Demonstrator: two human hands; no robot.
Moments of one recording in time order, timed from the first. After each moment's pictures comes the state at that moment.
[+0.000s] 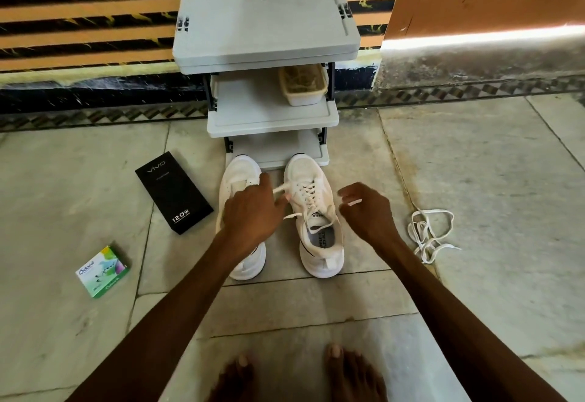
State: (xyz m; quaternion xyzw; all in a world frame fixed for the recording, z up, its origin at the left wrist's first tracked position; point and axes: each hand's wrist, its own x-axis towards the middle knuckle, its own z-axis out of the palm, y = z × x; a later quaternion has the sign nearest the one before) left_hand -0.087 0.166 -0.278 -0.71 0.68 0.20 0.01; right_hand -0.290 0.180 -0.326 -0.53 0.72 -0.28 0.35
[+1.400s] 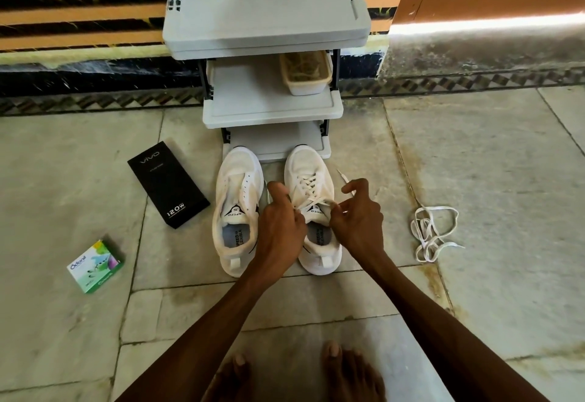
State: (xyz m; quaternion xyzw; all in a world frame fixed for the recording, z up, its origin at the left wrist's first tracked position) left_hand -0.126 0.192 -0.318 -0.71 0.62 0.27 -0.21; right_hand -0.263 0.191 -0.345 -0.55 0.73 -0.31 0.27
